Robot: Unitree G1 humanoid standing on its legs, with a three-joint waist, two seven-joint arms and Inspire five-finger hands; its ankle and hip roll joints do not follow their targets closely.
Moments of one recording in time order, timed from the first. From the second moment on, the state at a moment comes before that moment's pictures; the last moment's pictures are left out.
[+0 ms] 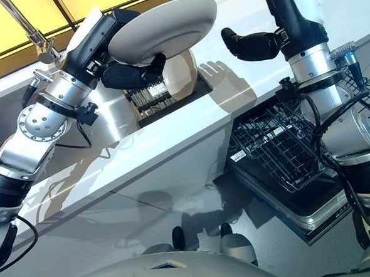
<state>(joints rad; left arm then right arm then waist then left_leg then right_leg) -0.54 0.89 -0.34 -0.16 -0.26 -0.17 -0.02 -0.47 -0.92 0.14 -0.20 -0.08 -0.08 -0.20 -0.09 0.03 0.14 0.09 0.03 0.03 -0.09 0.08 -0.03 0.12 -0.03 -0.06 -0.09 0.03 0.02</state>
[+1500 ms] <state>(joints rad) -0.57 0.94 -0.45 -0.13 -0.25 -0.13 -0.23 -0.52 -0.99 0.37 -0.06 0.25 -0.04 0.28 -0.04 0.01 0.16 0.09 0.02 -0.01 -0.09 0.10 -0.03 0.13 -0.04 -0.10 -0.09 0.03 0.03</state>
